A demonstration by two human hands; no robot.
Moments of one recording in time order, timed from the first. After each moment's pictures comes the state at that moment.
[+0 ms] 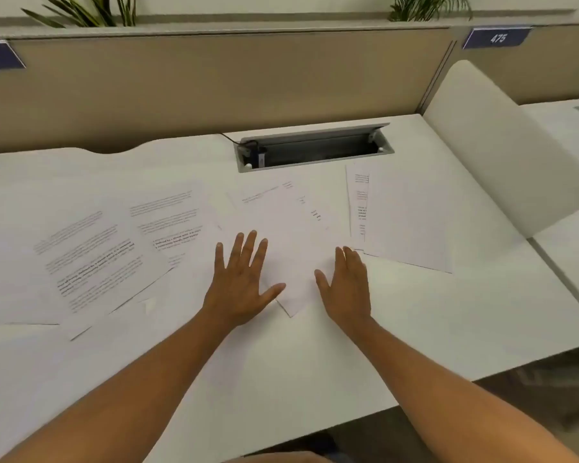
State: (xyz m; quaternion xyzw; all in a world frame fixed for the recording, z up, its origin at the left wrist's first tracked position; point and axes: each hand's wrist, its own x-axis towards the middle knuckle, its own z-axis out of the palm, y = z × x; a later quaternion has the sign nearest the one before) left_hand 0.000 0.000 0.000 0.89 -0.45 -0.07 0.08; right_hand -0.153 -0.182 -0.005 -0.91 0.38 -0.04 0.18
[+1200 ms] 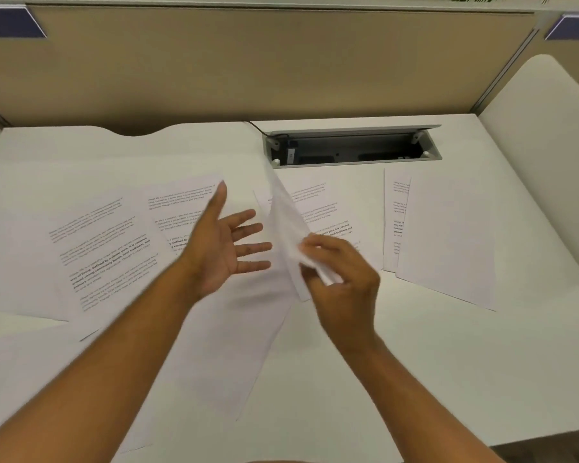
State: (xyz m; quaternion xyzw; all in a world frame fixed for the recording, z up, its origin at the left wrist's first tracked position) left_hand 0.081 -0.009 0.104 0.57 0.06 -0.46 0.68; right_hand -0.091 -0.142 0.089 -0.81 0.13 -0.41 0.40
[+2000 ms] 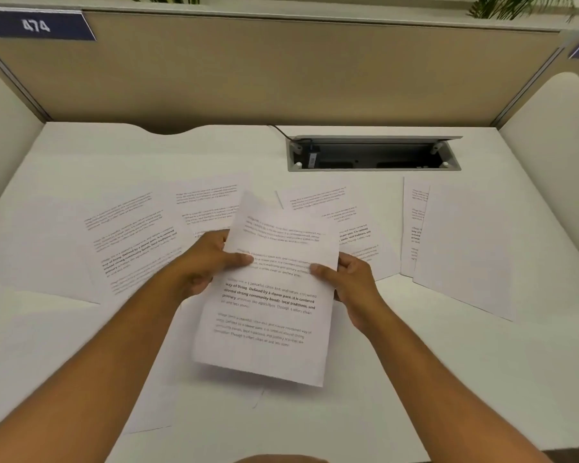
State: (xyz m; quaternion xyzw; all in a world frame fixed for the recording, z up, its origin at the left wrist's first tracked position) left_hand 0.103 0.063 0.062 0.69 -0.06 -0.42 0.59; right_hand -0.075 -0.162 0.054 -0.57 0.33 -0.03 0.75
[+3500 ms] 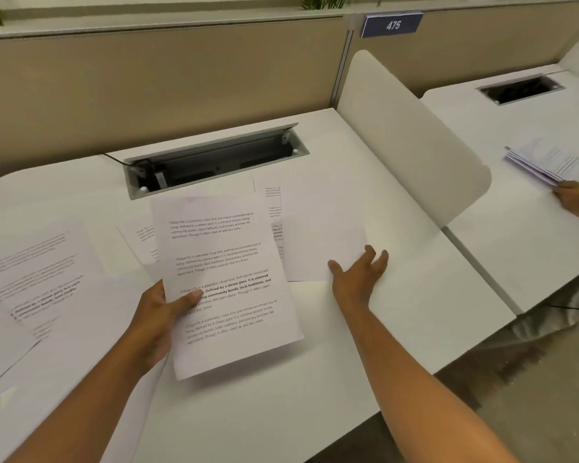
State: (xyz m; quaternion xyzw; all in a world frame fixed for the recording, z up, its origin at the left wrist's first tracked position) left_hand 0.000 -0.084 -0.001 0.62 -0.06 -0.42 0.67; right_hand -0.214 -0.366 -0.025 -0.67 0.64 -0.22 0.32
